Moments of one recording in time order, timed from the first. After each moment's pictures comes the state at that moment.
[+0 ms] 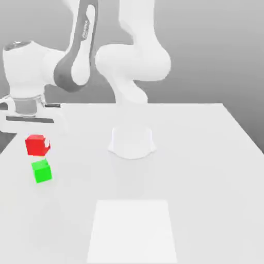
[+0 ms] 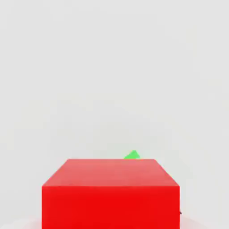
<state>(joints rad) -0.43 -0.28 -0.70 -2.88 -0.39 2.63 0.24</state>
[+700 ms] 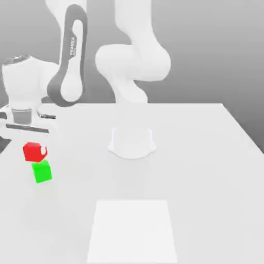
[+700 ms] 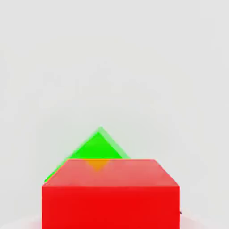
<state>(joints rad) -0.34 0.02 -0.69 -2.89 -0.01 2.90 -0.04</state>
